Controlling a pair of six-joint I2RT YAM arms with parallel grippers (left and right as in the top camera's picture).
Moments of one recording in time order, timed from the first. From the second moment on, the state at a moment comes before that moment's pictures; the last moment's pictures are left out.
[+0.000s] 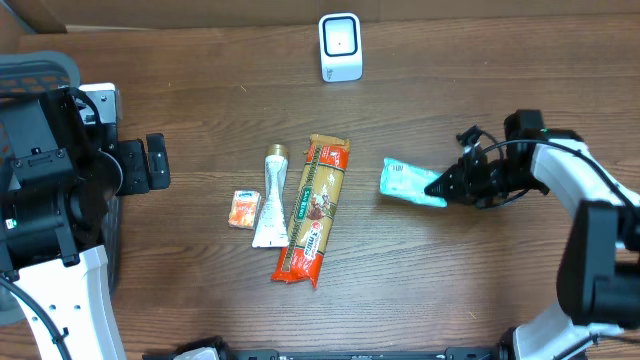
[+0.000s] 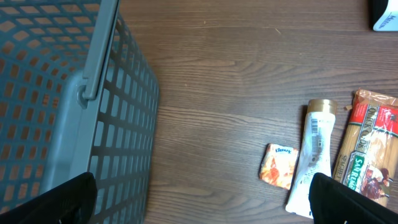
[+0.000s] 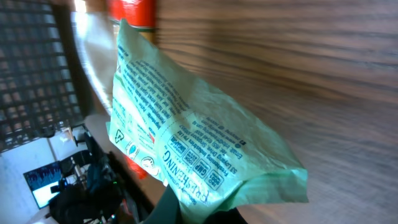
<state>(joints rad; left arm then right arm) 0.24 1.25 1.66 -1.29 -0.06 0.13 -0.07 1.82 1.12 -0.93 -0.87 -0.09</state>
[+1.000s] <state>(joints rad) 0.24 1.25 1.66 -1.29 -0.06 0.13 -0.07 1.32 1.14 -1.16 -0.80 -0.09</state>
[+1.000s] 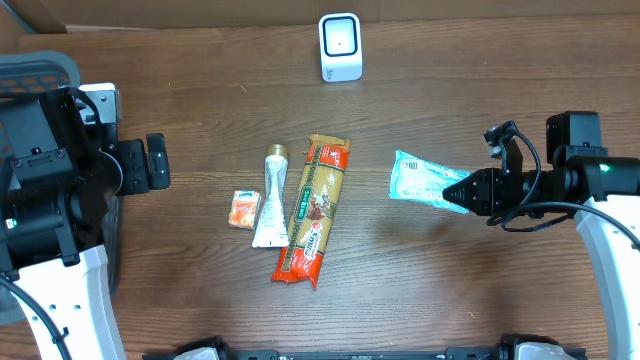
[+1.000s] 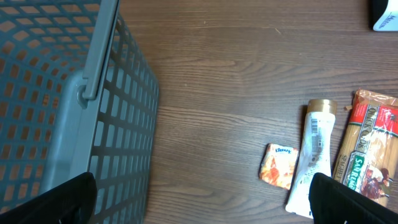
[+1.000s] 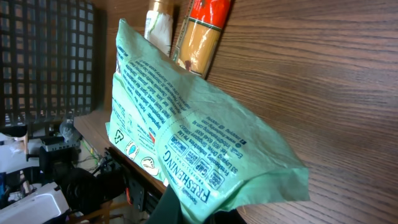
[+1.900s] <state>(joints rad) 0.24 1.25 1.66 -1.29 -0.06 0.13 0.11 1.29 1.49 -1.22 -0.66 -0.13</state>
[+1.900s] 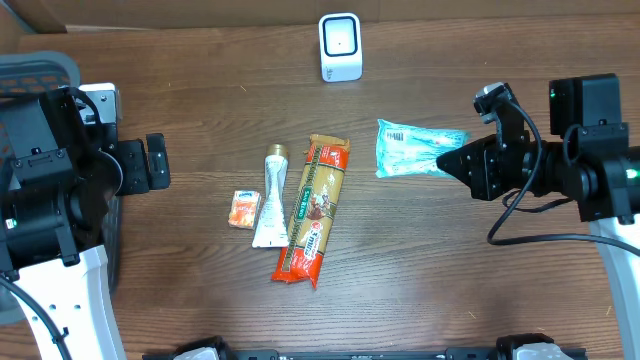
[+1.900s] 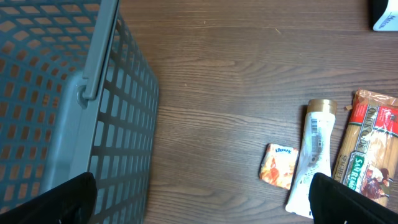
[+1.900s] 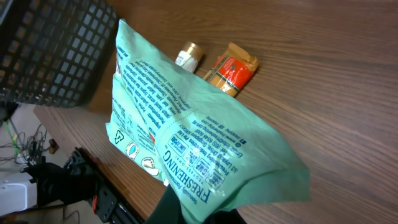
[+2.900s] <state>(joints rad) 0.24 1.25 1.66 -1.29 -0.06 0.13 0.51 2.29 2.02 -0.21 0.67 -0.57</state>
